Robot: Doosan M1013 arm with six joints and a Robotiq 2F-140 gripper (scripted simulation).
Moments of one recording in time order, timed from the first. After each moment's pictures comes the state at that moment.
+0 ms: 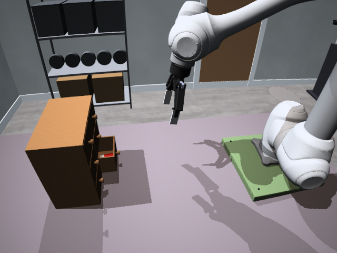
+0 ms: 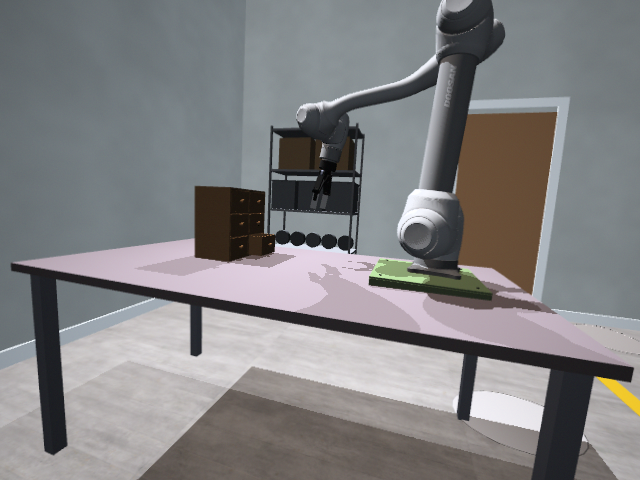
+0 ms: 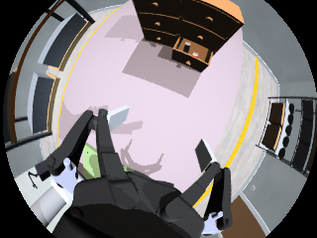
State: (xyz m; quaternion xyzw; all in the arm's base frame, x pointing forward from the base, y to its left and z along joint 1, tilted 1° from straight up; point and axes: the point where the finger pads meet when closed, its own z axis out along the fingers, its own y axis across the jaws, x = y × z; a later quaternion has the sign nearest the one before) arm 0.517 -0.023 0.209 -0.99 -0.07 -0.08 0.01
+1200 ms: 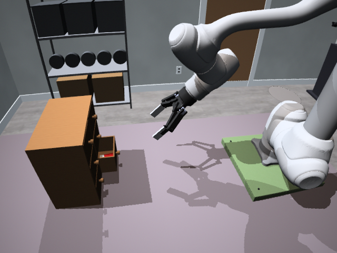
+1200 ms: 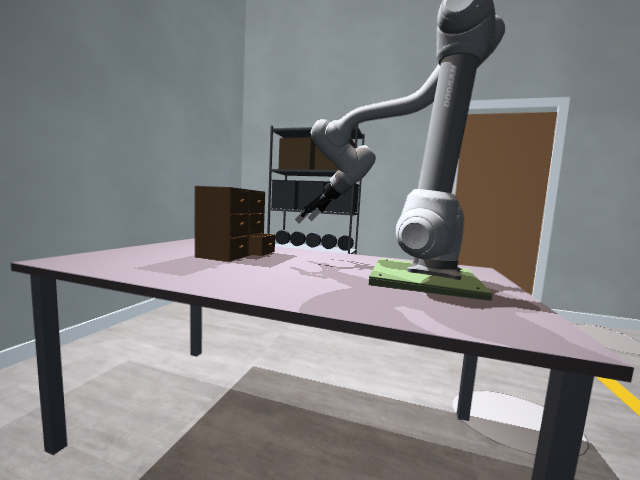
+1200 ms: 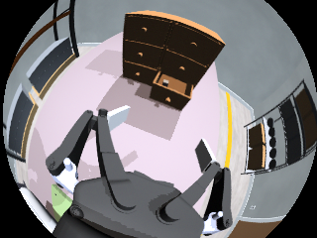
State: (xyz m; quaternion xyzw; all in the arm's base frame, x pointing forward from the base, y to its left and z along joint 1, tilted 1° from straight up) arm 0.576 -0.013 0.147 -0.93 -0.05 -0.36 0.00
